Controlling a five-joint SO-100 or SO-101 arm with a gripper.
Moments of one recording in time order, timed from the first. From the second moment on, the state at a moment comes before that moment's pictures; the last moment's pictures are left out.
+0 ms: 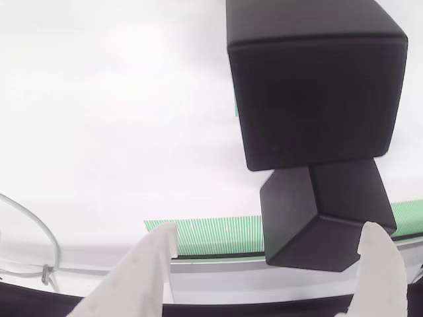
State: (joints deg) arm 5.9 88.0 91.1 66.4 -94.1
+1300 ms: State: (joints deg) arm -1.8 67.8 70.2 69.5 -65.4
